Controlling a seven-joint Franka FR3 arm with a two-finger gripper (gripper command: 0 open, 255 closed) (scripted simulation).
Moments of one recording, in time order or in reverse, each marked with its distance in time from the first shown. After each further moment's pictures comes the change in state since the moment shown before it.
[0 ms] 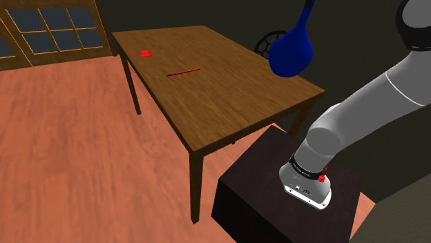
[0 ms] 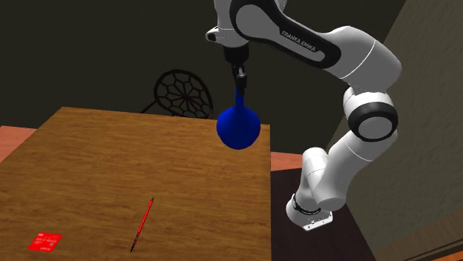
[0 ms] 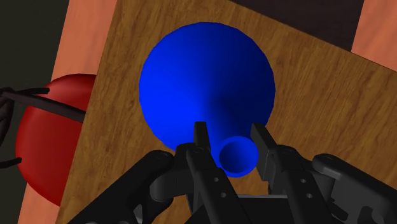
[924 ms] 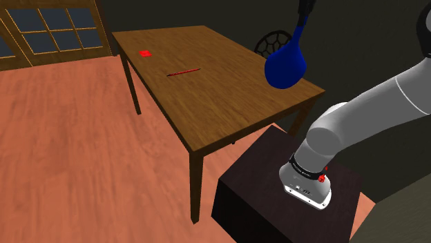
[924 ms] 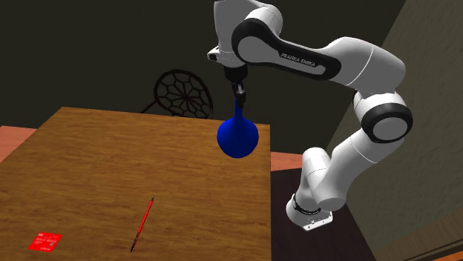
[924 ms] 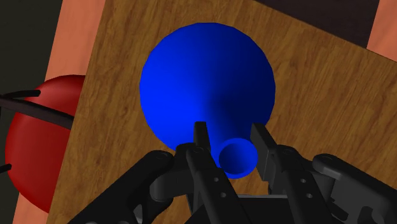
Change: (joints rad) arm -0.007 -0.110 0.009 -0.273 -0.016 0.167 0.039
